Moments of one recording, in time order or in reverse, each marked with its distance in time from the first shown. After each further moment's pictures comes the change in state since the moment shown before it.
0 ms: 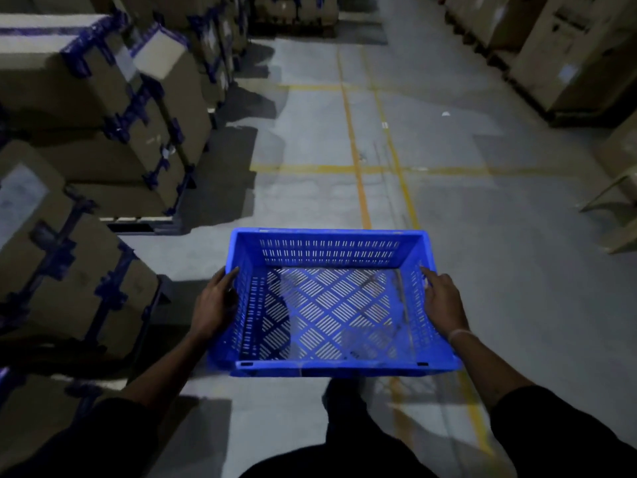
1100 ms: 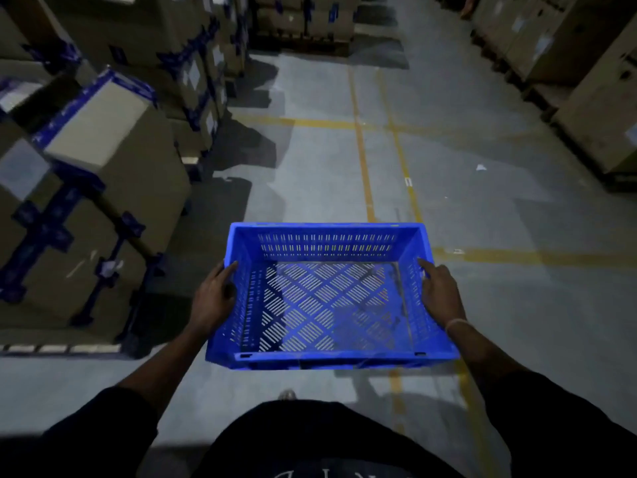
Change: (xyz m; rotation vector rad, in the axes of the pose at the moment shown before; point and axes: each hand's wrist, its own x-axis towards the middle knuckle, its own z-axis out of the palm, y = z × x) left_hand 0.810 -0.118 0.005 -0.029 0.037 -0.071; right_hand 0.813 -0.123 0.183 -0.034 -0.020 -0.061
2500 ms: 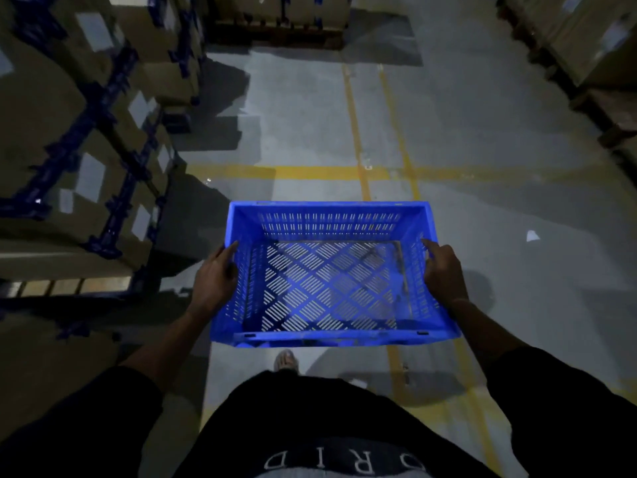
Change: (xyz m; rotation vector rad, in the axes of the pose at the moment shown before) left_hand 1.074 -0.005 0.072 0.015 -0.064 0.039; right_hand 1.037 -0.031 0.198 -0.009 0.032 0.063
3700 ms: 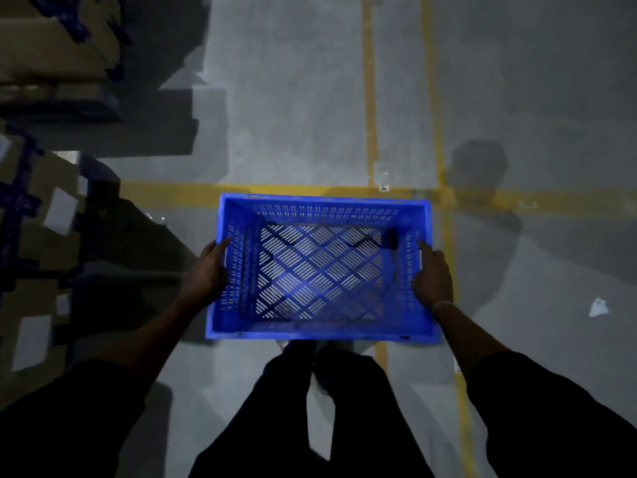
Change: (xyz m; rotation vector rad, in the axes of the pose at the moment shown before) left_hand 0.712 -0.053 0.197 -0.033 -0.404 -0.316; right_hand 0.675 0.092 0.270 -0.091 -0.425 0.305
